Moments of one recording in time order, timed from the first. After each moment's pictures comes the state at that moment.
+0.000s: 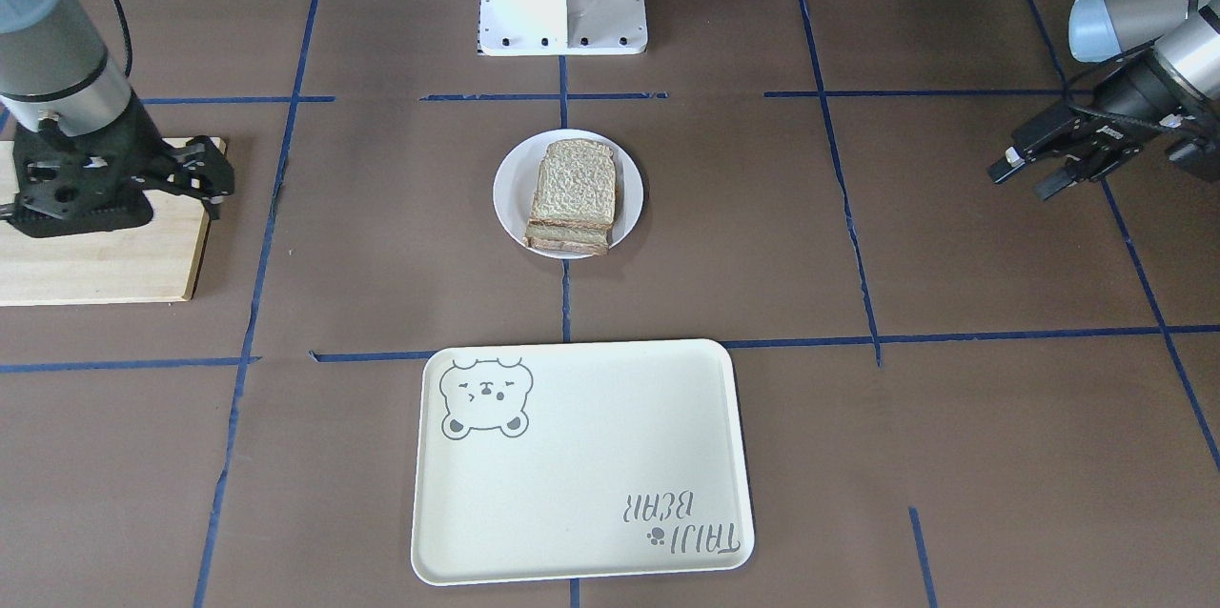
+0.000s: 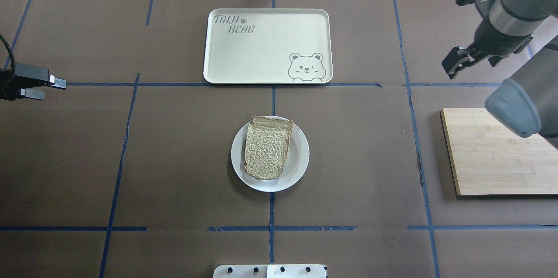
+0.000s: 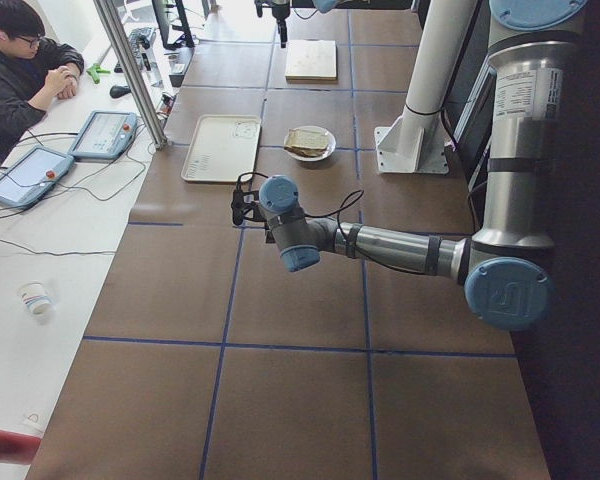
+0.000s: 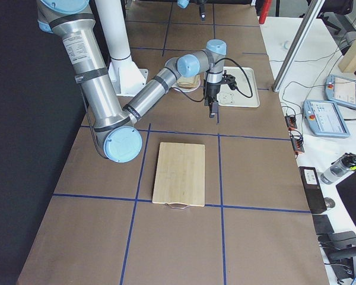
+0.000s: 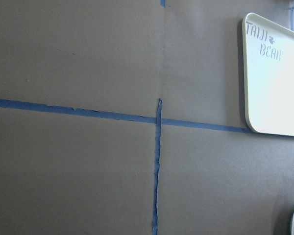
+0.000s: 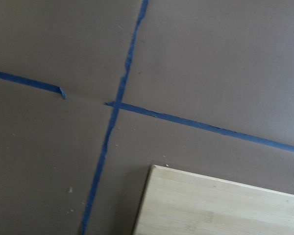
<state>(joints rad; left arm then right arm) -1.06 -1.59 -1.64 -2.72 -2.36 -1.34 1.07 -1.26 1.99 -1.99 2.09 0.33</state>
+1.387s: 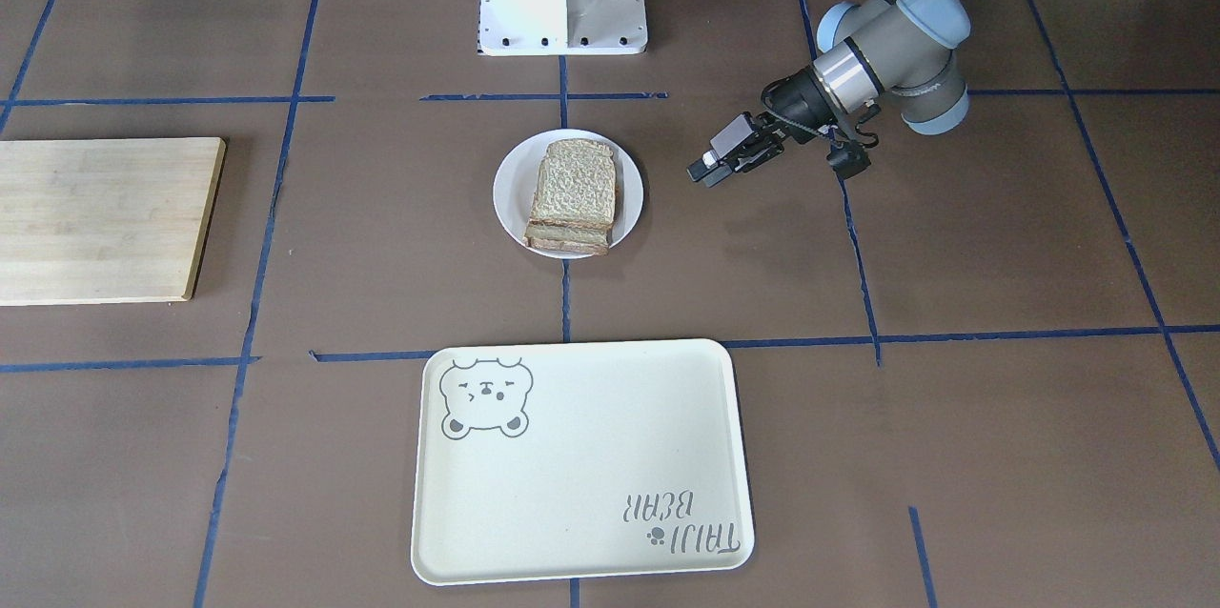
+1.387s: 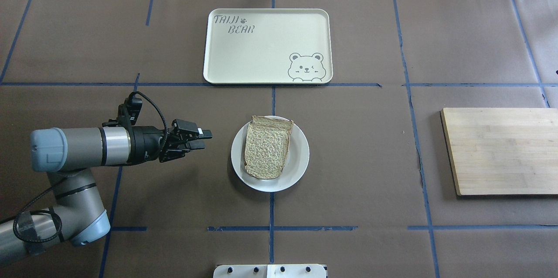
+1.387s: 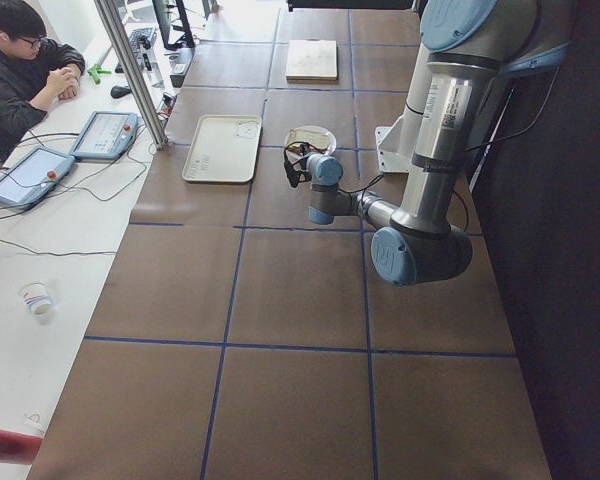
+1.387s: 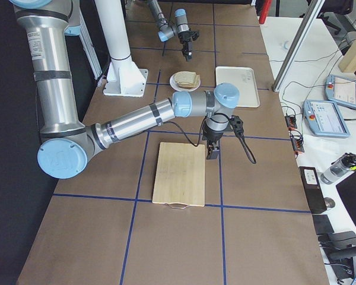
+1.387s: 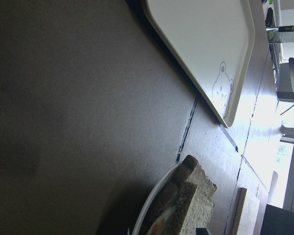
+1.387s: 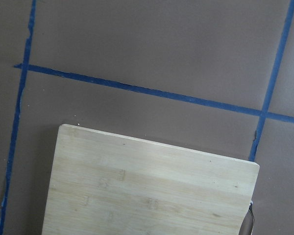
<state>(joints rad) -0.49 -1.84 -1.50 -3.08 -1.79 -1.98 1.41 -1.48 1.86 -1.90 2.34 -0.02</state>
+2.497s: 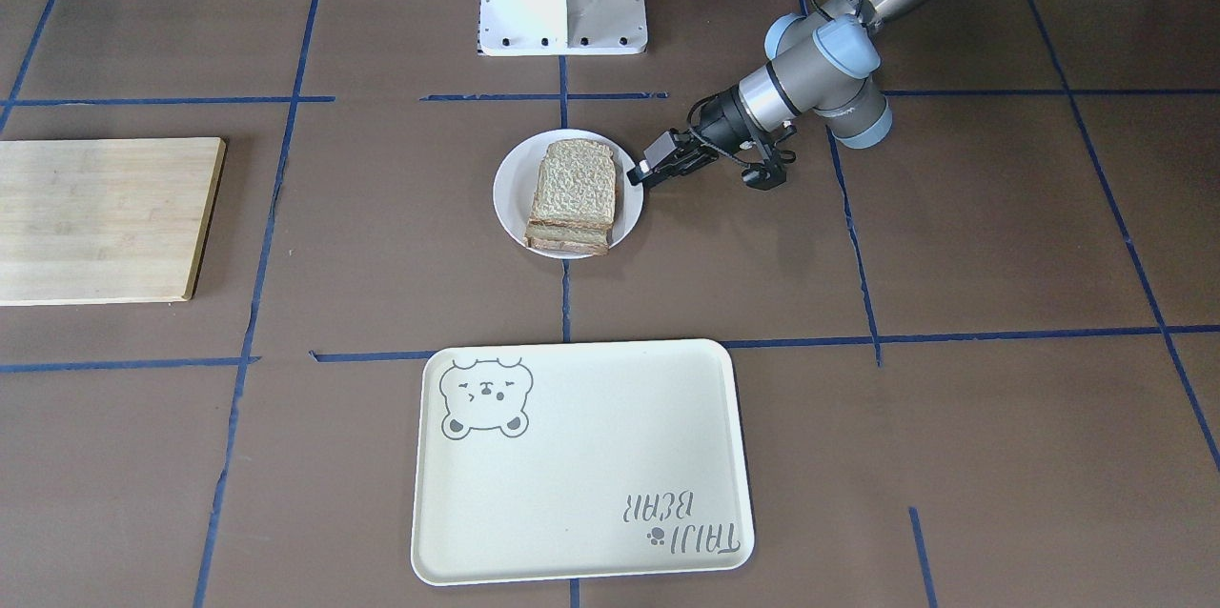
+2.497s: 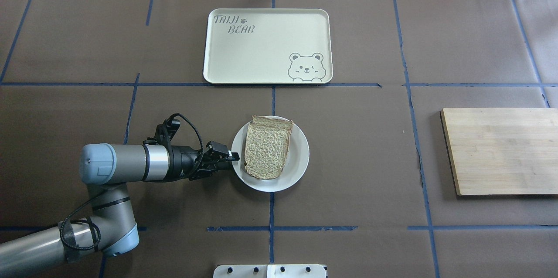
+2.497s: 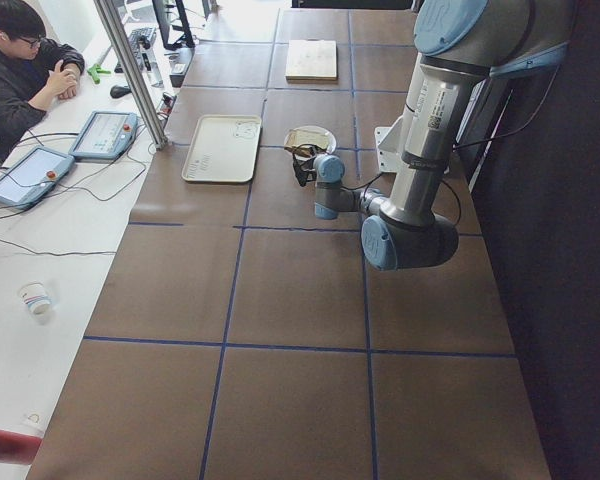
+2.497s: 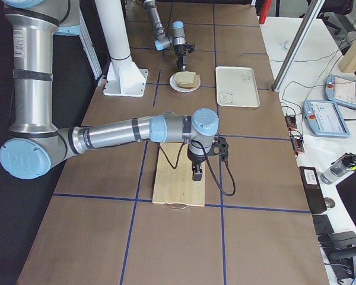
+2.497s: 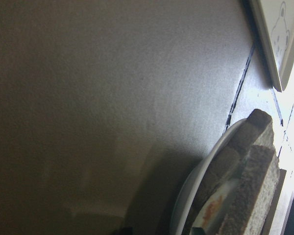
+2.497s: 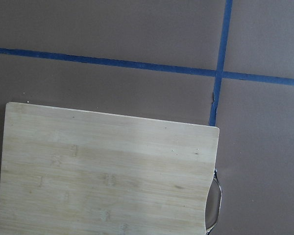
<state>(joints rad) -0.41 -1.96 -1.36 -3.07 -1.79 -1.98 1.48 -1.64 1.86 -1.75 2.37 -0.02</state>
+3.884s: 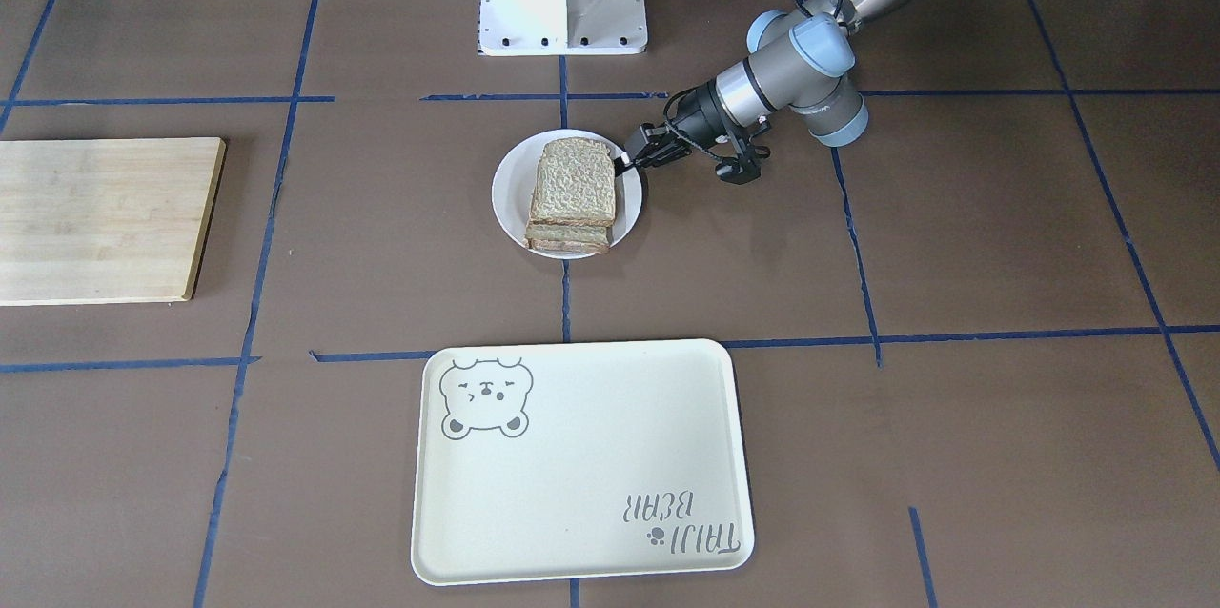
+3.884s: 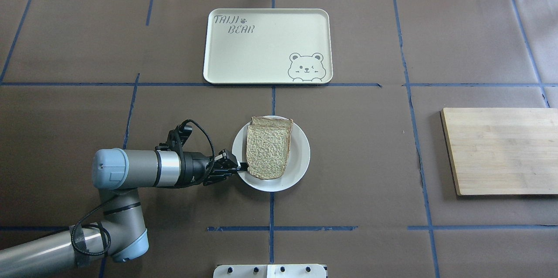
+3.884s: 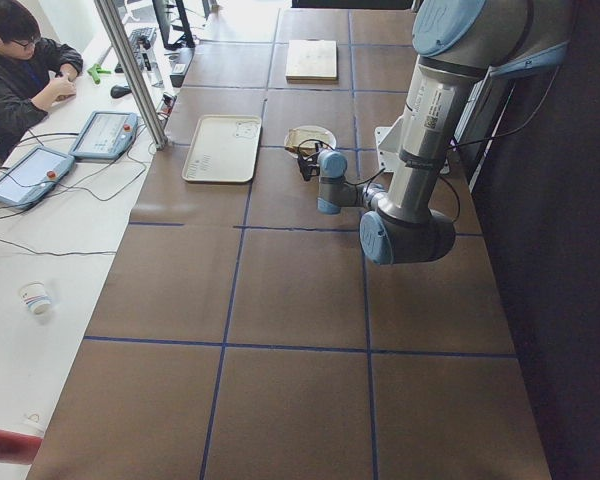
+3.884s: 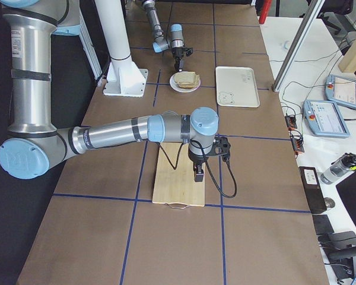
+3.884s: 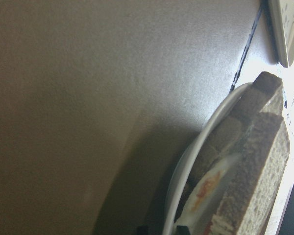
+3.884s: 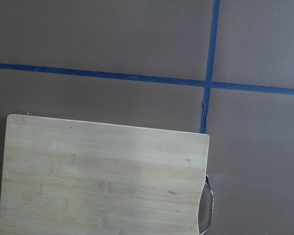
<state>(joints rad) -0.38 -1.99 -1.35 -3.07 -1.79 -1.98 1.52 -1.63 1.86 -1.75 2.38 -0.02</state>
